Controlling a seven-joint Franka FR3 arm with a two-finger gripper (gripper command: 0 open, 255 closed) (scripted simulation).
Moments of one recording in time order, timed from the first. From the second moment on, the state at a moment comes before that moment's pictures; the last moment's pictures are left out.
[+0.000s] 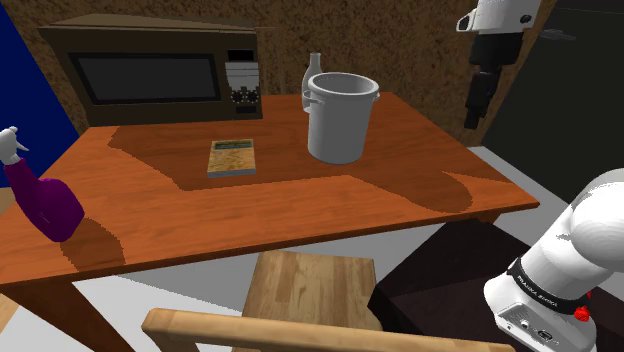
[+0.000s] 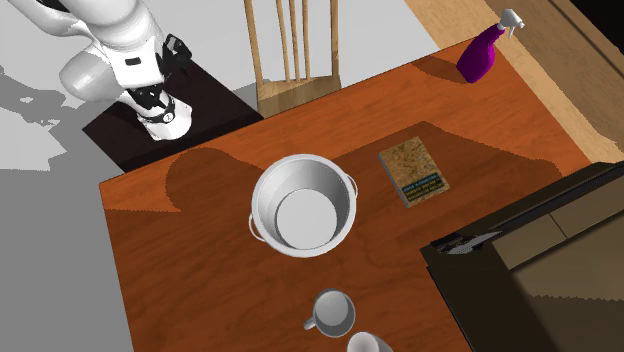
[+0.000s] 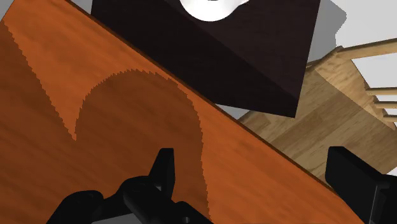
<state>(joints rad) 0.02 -0.76 0.07 -2.37 0.08 1.43 -0.14</state>
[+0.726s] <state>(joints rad) 0.02 -0.42 0.12 -2.15 0.06 1.59 -0.13</state>
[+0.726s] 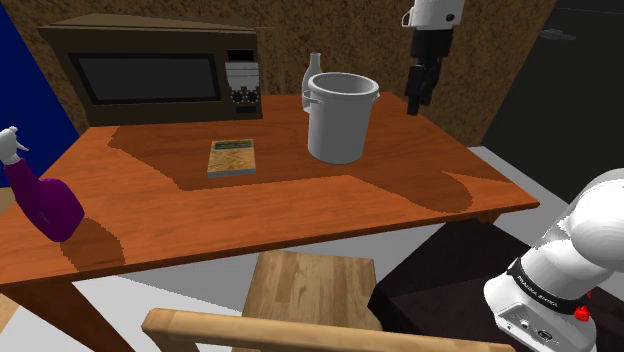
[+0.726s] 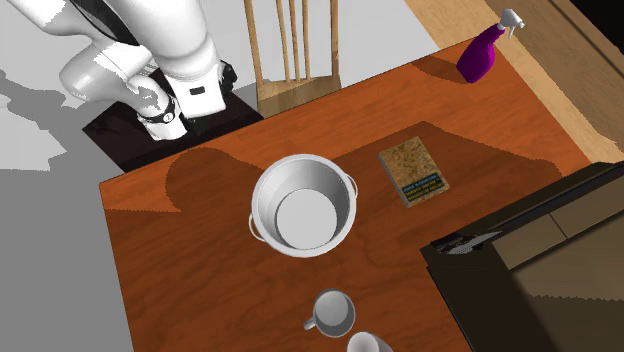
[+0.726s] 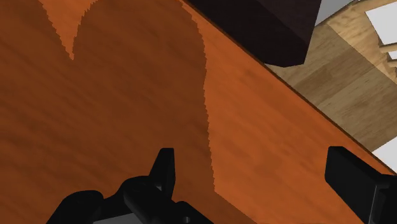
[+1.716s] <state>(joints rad) 0.05 0.15 0.18 -1.57 -0.03 1.63 -0.09</state>
